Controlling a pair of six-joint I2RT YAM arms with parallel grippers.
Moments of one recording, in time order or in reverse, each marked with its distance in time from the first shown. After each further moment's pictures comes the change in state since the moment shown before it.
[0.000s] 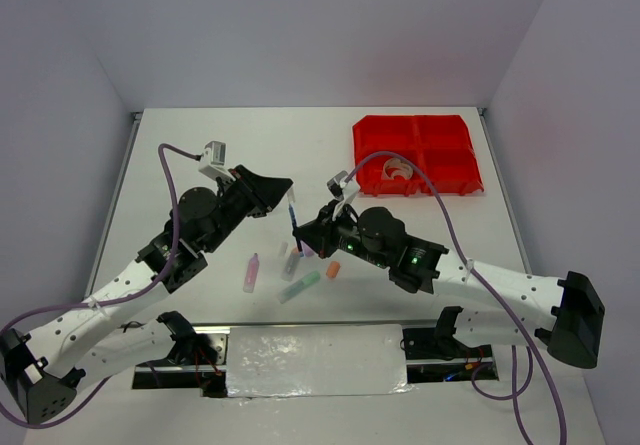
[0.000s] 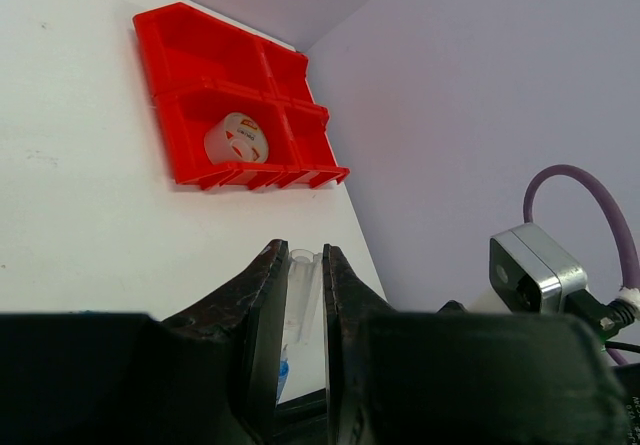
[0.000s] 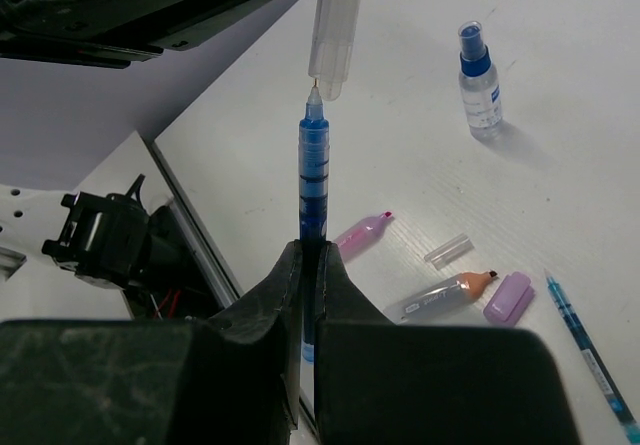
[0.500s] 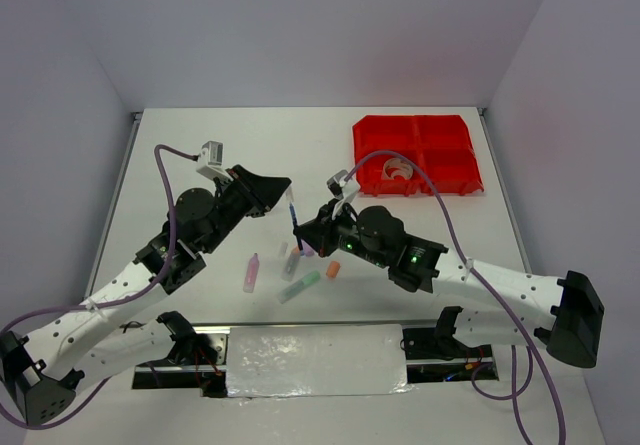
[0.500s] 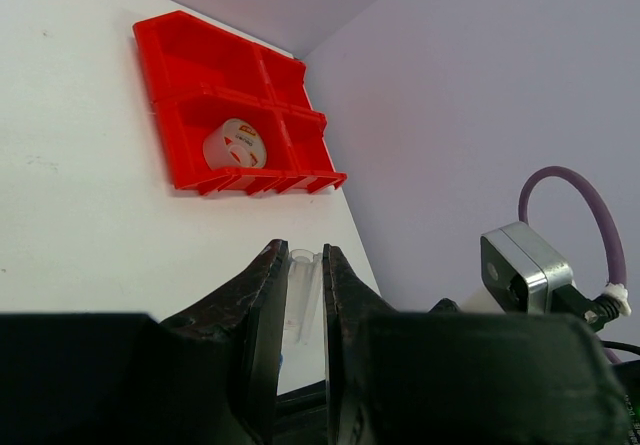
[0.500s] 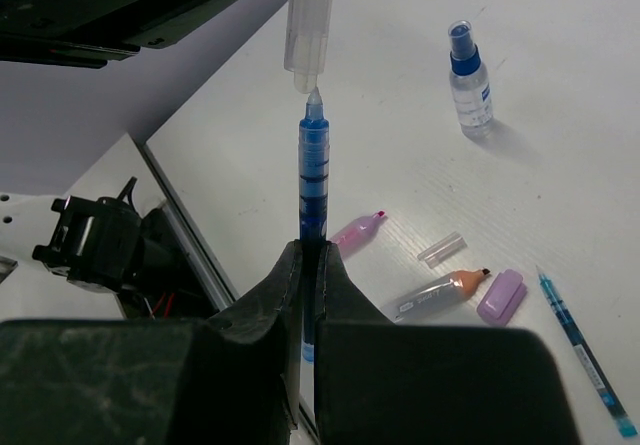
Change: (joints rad) left arm 0.000 -0.013 0.000 -0.001 -0.010 0.000; right arm 0.000 0.006 0.010 -0.017 0.019 0.000
